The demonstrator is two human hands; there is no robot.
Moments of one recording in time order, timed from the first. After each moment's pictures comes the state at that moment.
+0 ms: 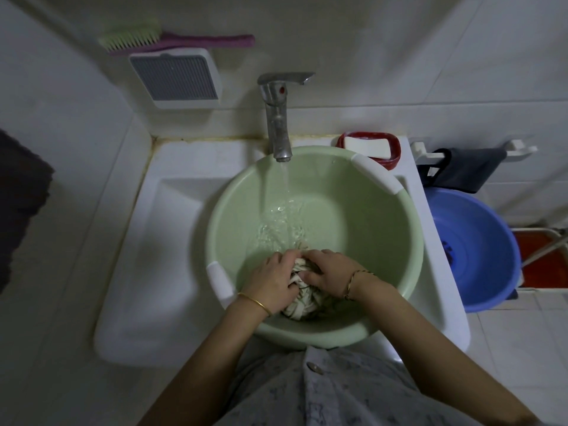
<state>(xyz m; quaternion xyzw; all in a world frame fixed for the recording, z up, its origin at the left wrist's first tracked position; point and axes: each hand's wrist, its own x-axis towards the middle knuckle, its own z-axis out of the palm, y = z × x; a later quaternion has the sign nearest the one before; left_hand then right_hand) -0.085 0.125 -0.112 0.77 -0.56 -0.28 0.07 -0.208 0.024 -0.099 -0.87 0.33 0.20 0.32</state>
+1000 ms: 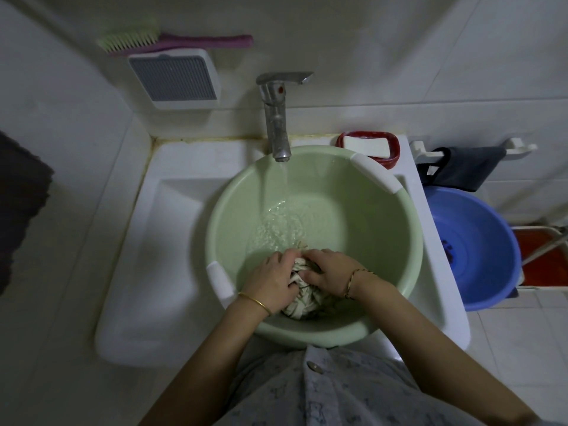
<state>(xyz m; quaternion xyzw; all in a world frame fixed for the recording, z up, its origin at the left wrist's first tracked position) -0.087 0.125 -0.107 0.78 -0.57 -0.25 0.06 -0.207 0.024 -0.095 -0.87 0.33 0.19 0.32</state>
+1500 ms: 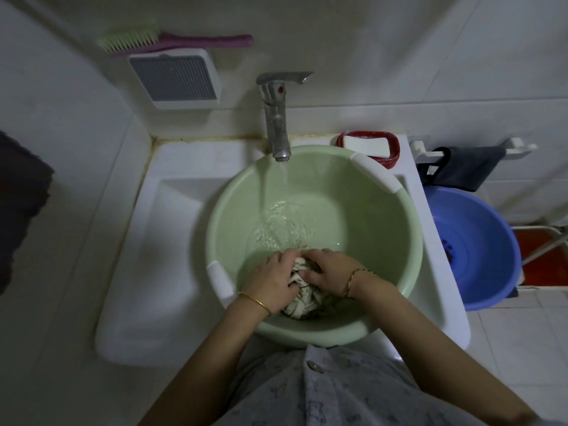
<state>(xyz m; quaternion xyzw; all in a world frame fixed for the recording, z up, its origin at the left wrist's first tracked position) -0.087 0.125 -0.107 0.78 -0.57 -0.26 0.06 -0.207 0.024 -0.096 -0.87 0.33 0.20 0.32</state>
